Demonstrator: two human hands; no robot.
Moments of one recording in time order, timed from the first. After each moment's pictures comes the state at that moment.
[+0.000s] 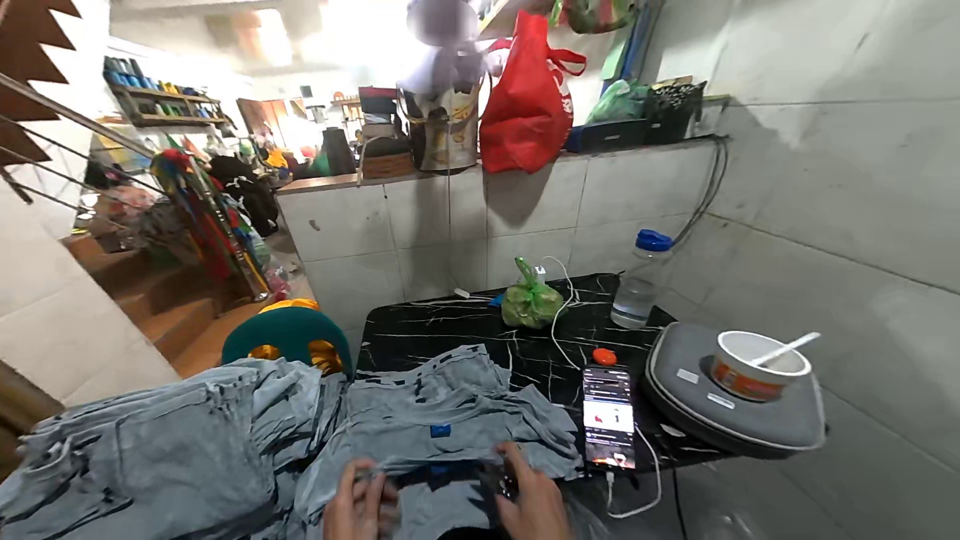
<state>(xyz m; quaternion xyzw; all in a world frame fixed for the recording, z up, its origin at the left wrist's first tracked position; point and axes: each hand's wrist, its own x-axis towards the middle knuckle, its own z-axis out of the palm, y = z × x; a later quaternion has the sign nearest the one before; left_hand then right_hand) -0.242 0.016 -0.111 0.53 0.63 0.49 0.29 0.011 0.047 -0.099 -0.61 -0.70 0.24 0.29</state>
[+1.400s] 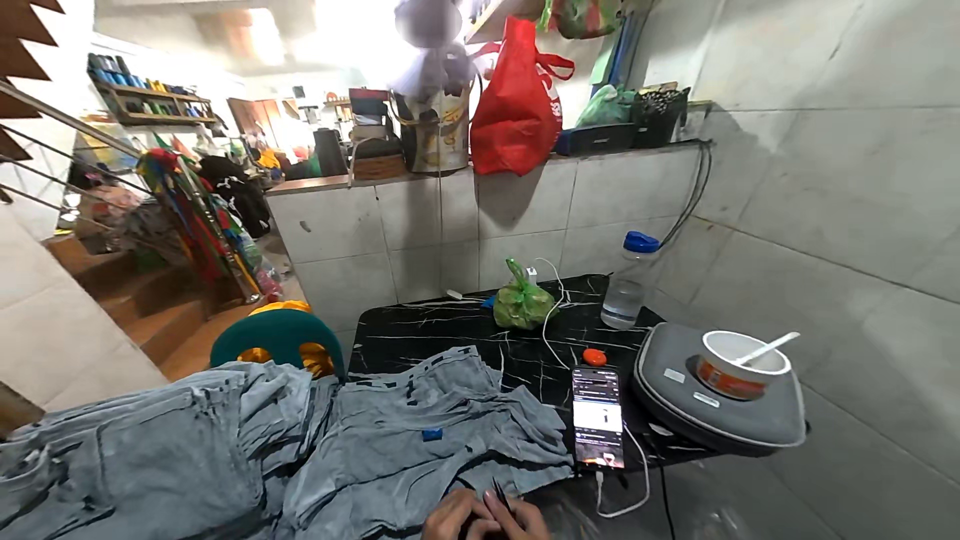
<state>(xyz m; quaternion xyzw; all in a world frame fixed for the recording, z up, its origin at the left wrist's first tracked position) -0.141 0.027 -0.153 0.74 0.40 0.49 0.22 0.021 0.030 -0.157 -0.47 -0.50 0.59 0.44</state>
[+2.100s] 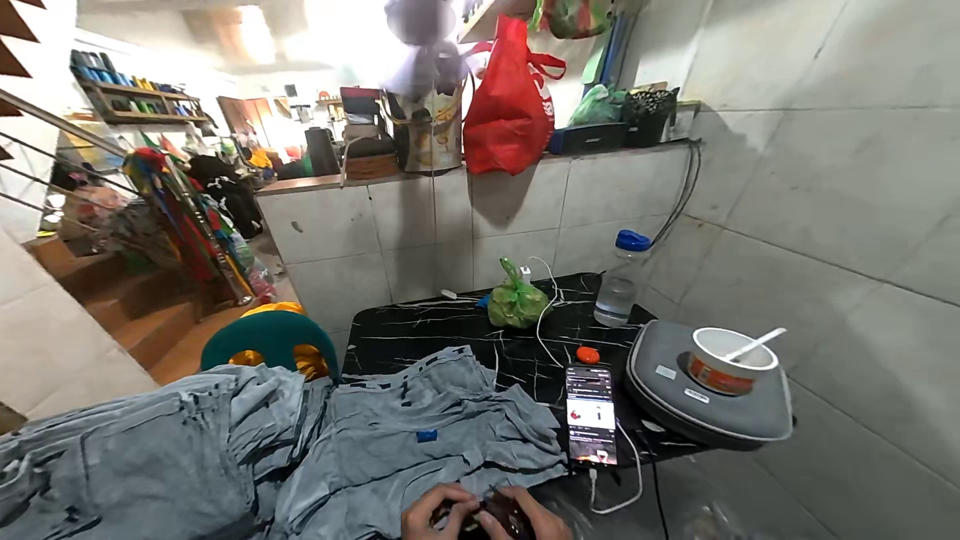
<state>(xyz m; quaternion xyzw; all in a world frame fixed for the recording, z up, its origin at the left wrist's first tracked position) -0.141 0.030 -0.160 0.61 0.44 0.58 0.31 0.034 0.010 -0.135 -0.54 -0.67 0.27 0.42</state>
